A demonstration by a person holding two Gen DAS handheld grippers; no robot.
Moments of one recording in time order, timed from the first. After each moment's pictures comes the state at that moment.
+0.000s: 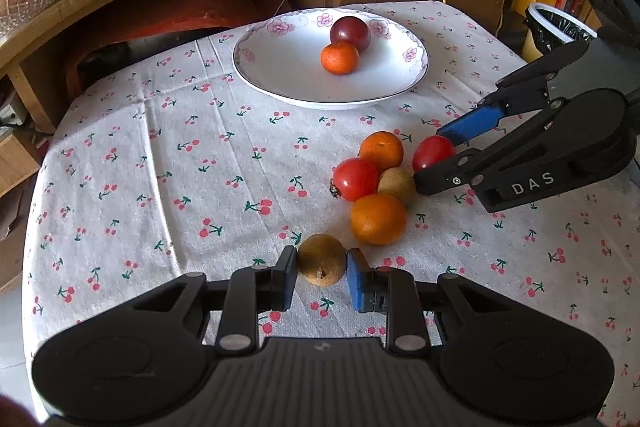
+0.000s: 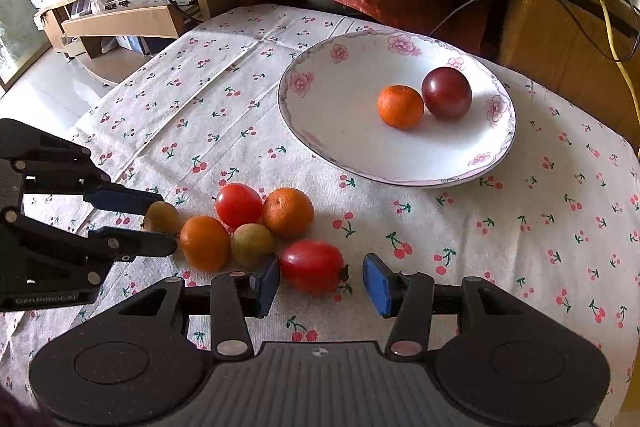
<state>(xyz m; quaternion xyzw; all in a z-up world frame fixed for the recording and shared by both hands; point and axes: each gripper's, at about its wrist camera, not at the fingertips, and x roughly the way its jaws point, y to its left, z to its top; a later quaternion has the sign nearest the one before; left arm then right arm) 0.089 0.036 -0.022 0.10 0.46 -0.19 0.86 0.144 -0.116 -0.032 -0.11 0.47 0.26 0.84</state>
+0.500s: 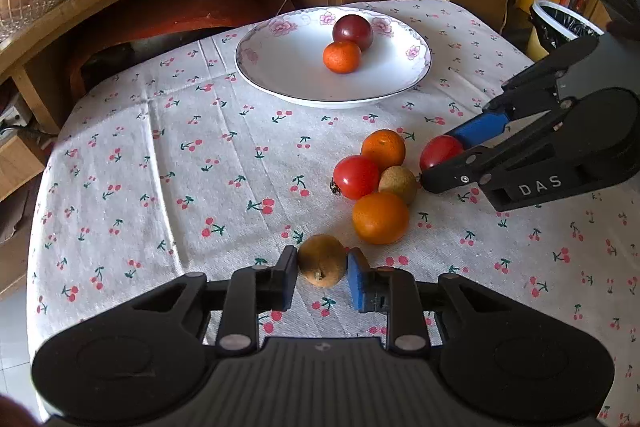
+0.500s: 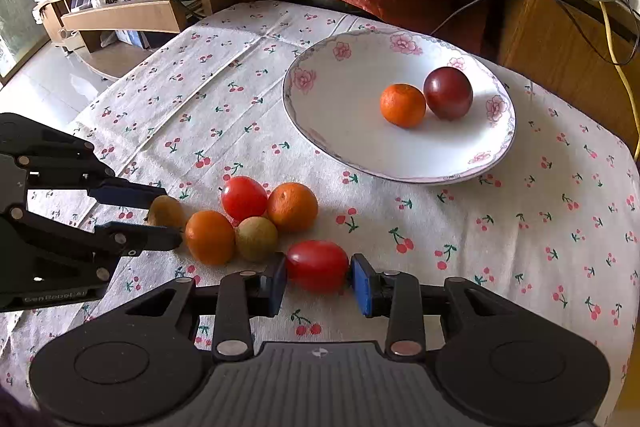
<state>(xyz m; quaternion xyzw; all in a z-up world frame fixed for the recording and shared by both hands) 0.090 0.034 -0.022 0.10 0.46 -0.18 0.86 0.141 -0.112 -0.029 -0.12 0.47 0.26 0.83</state>
